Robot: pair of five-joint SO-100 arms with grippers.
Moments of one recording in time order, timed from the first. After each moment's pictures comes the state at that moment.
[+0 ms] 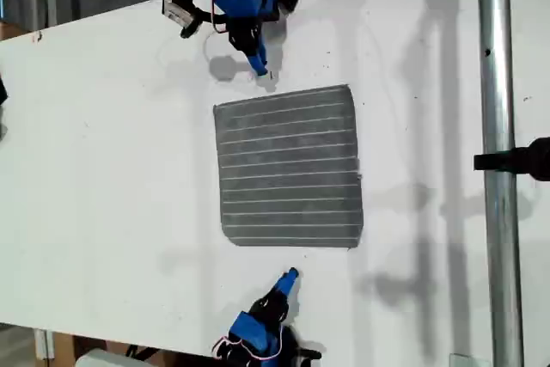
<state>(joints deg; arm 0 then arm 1) 9.2 198.8 178.3 74.4 -57.8 5.2 188.3 166.2 84.9 84.5</state>
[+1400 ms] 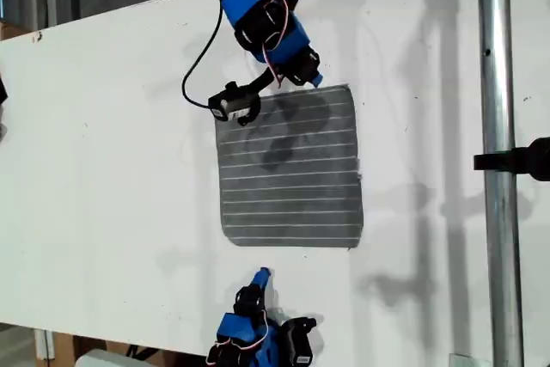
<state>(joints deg) -9.8 198.8 178.7 74.4 -77.7 -28.7 102.2 94.4 86.3 73.2</state>
